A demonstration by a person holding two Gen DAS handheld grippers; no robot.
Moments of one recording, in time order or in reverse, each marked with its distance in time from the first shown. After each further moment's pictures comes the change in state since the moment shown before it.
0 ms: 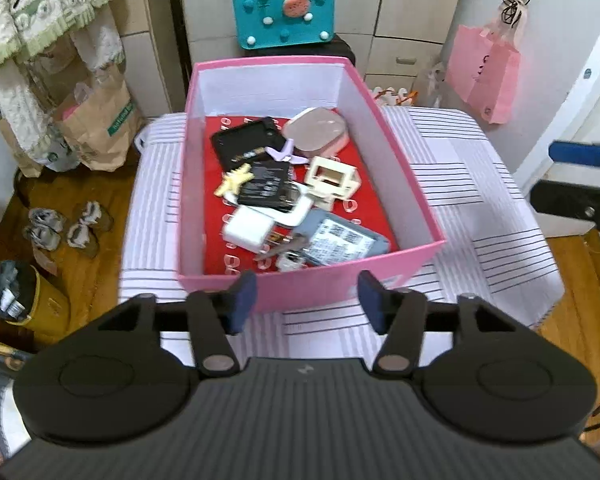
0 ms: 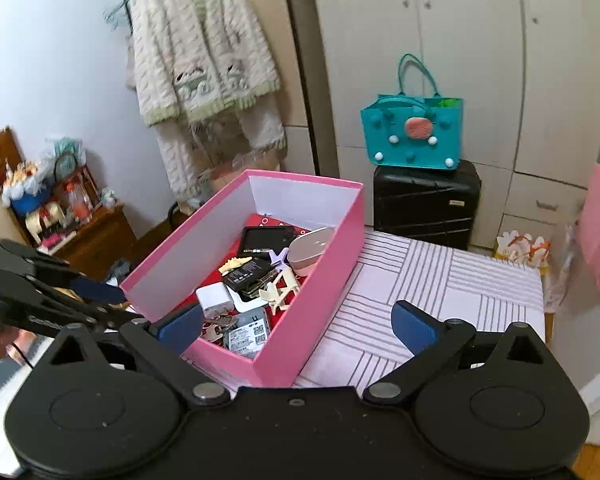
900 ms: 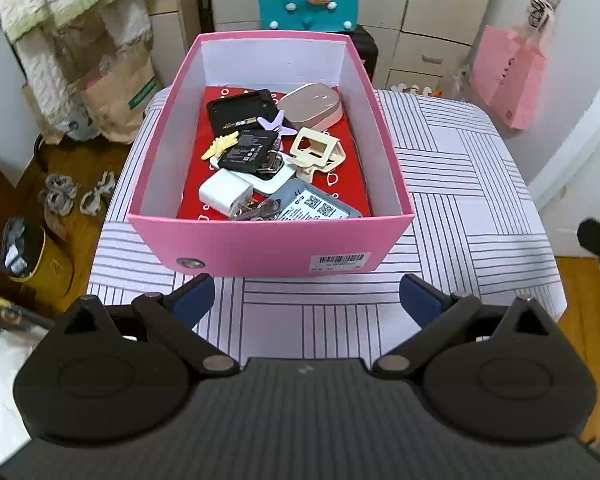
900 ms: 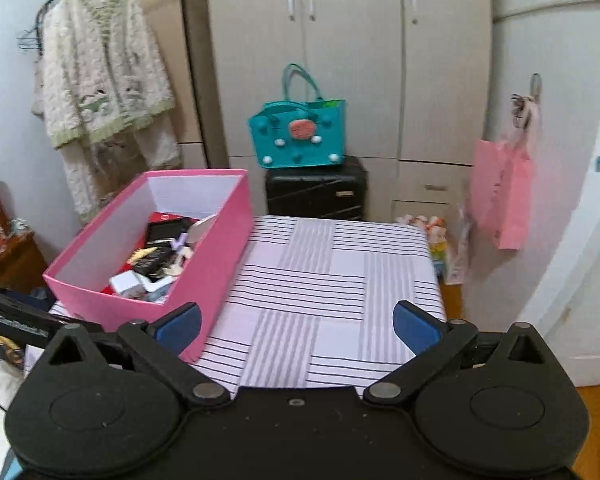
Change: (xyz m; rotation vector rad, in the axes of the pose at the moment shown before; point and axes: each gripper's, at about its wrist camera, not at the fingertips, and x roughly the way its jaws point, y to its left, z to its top) left arm 0.011 -0.047 -0.025 -0.103 0.008 0.089; right arm -0.043 0.001 -0.057 0.101 -0.037 -0.363
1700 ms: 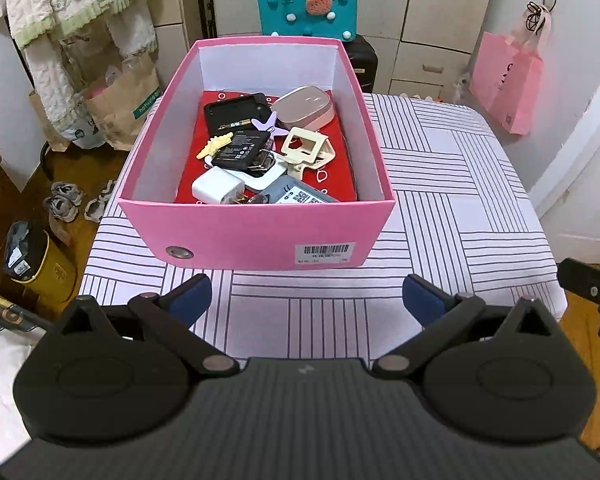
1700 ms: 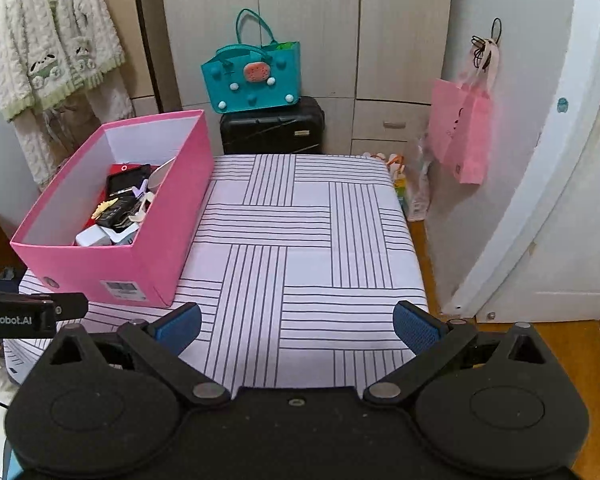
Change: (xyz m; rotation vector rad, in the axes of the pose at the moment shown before) left arm -0.005 -0.019 -0.021 0.009 -0.052 0.026; right arm -0.001 0.003 -0.016 0.066 0.153 -0.112
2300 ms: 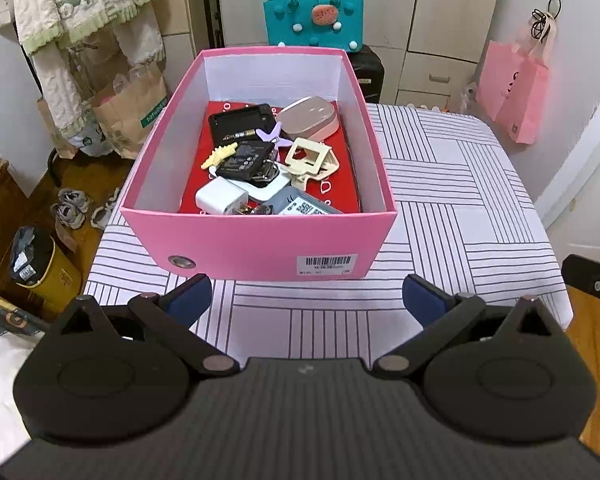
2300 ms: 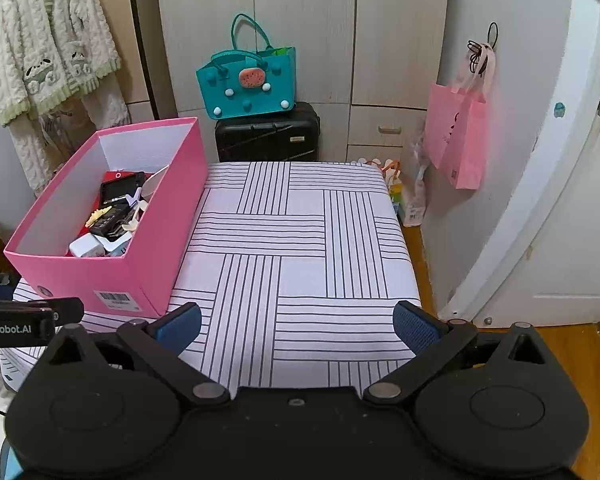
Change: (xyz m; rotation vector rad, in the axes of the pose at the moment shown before) left arm -0.001 -0.005 0.000 0.000 -0.040 0.028; right arm 0.004 -0.002 0.005 0.004 -0.014 -0.001
